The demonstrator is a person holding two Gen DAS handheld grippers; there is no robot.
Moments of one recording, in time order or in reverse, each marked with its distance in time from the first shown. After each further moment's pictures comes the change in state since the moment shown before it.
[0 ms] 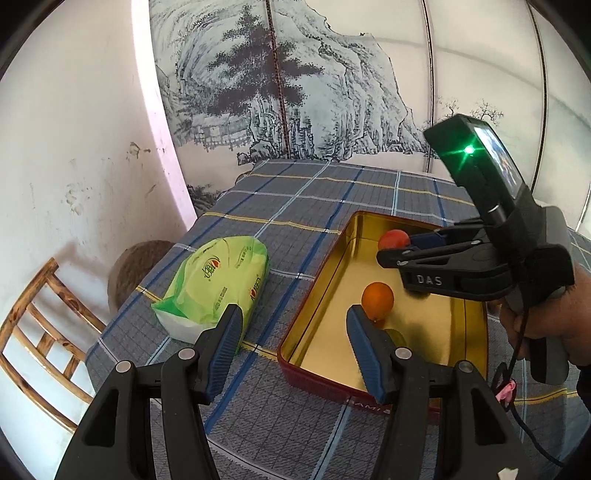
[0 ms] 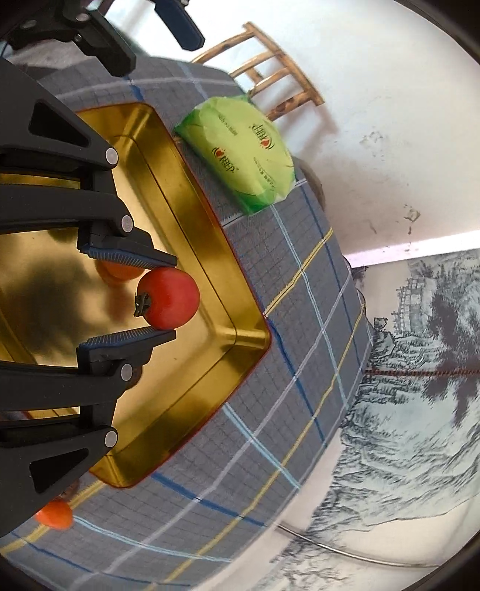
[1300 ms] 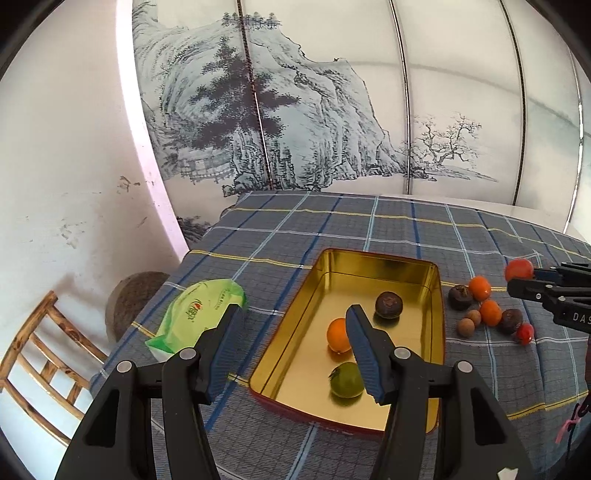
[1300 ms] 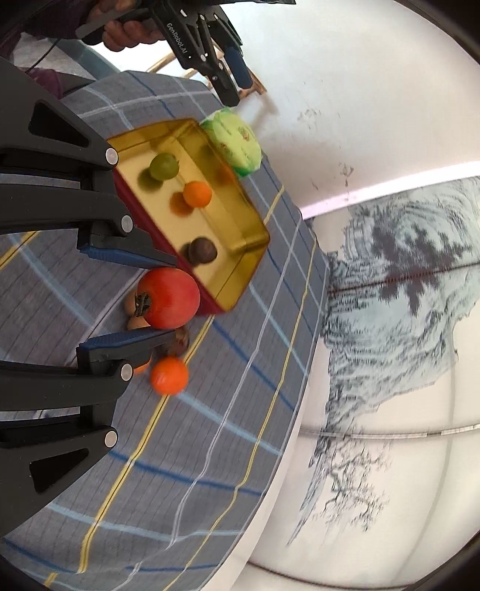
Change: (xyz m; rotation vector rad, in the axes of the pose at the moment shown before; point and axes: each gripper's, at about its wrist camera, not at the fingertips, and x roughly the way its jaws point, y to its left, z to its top) left arm -0.030 -0.033 0.026 0.053 -0.091 -0.016; right arm -0.153 -0.088 -0.111 0.204 -0.187 -0.062
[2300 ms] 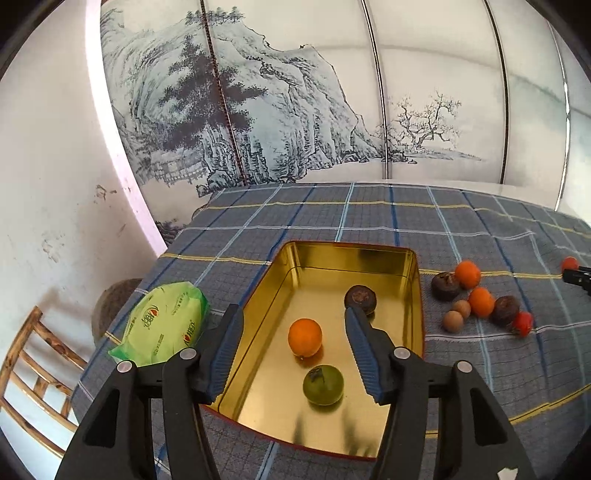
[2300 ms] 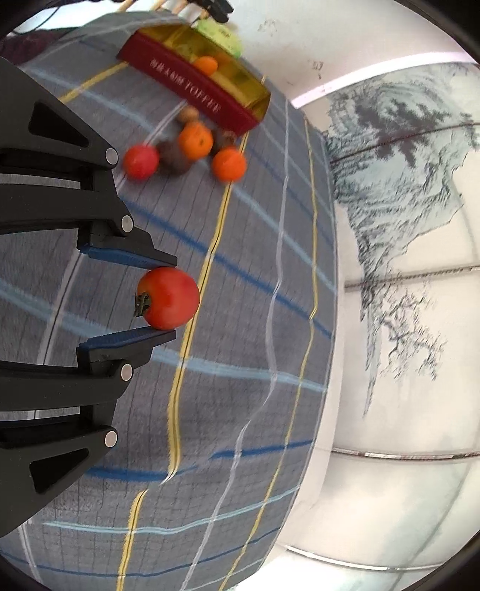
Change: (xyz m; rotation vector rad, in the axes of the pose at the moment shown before) left arm 0.026 -0.043 -0.002 0.066 0.024 -0.047; right arm -0.047 -0.155 -0.080 0.257 0.032 -0.304
